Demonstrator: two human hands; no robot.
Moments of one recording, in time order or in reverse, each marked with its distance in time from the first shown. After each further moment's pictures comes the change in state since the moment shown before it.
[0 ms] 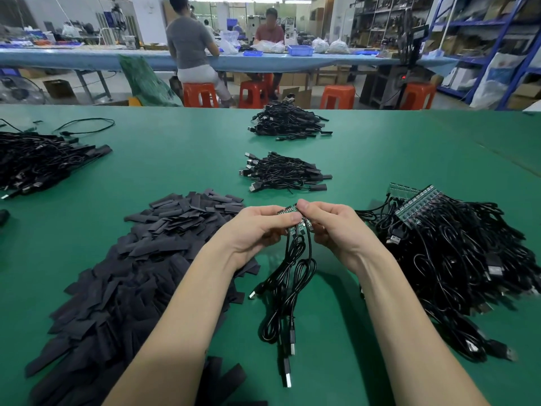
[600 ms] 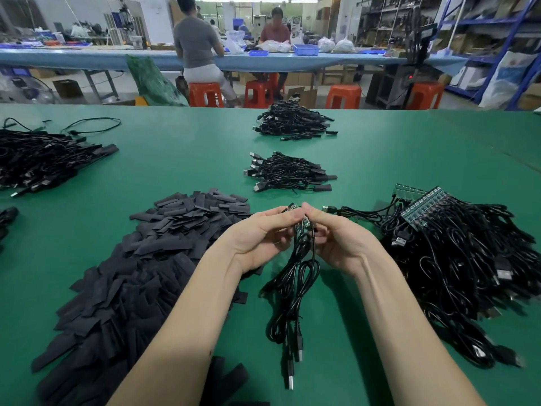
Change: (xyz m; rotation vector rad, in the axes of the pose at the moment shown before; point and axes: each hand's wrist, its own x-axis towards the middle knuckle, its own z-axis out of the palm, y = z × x) left_hand 0.004 -0.006 0.002 -0.312 -0.088 -0.077; right_hand 0.005 0.005 0.006 0.362 -0.029 0.259
